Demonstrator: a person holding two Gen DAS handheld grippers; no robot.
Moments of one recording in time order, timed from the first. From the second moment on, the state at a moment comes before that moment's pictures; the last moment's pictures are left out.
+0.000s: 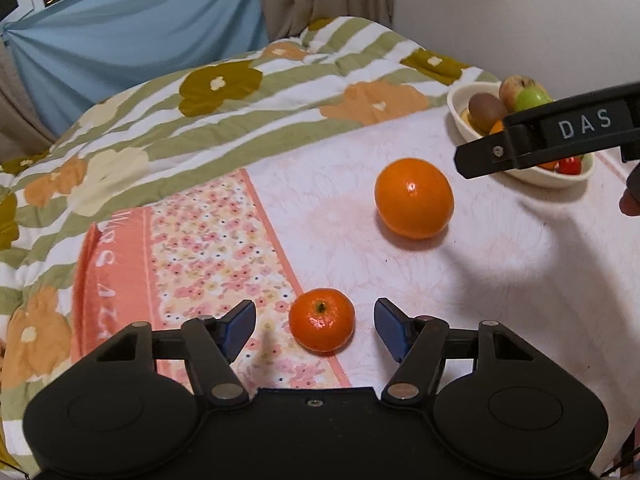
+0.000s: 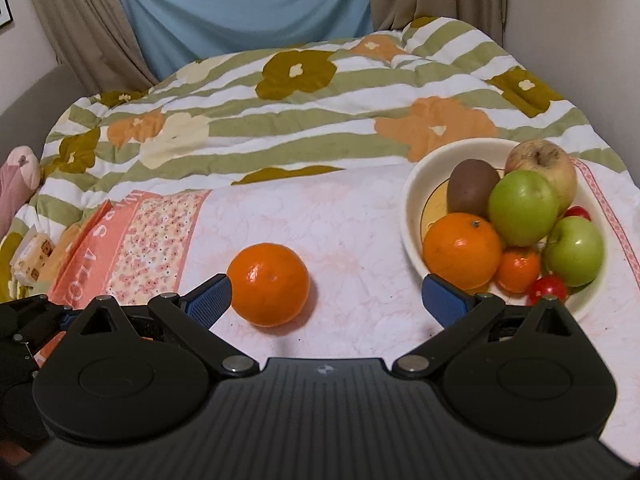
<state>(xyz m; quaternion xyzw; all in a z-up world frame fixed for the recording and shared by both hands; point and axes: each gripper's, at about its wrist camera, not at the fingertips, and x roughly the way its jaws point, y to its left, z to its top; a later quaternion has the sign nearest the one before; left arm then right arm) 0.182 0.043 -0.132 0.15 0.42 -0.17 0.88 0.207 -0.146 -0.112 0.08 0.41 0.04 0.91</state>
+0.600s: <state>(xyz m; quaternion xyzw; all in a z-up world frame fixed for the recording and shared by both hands) 0.192 0.045 -0.150 0.15 0.44 -0.20 0.87 0.219 -0.128 -0.127 0.05 0.43 0.06 0.90</state>
